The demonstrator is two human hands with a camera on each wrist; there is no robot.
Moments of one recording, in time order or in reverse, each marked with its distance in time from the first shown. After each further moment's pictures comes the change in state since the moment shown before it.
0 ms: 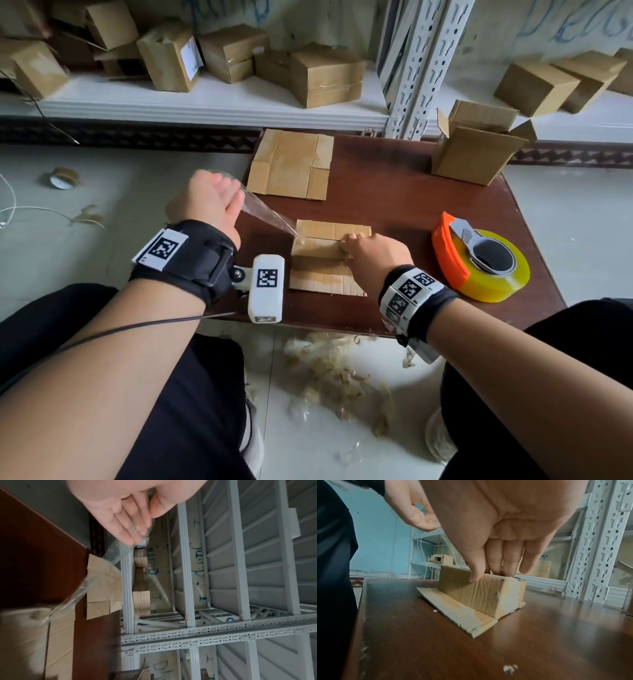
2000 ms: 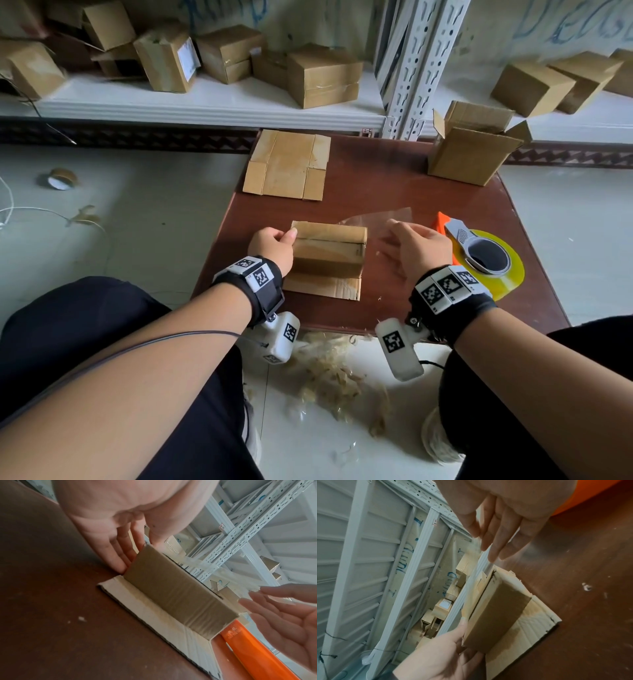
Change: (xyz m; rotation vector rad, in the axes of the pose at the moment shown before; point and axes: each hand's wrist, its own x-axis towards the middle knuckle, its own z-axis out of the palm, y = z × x) left_hand 0.034 -0.124 -0.011 1.208 -0.180 0.243; right_hand -0.031 0.035 -0.016 1.805 0.379 0.749
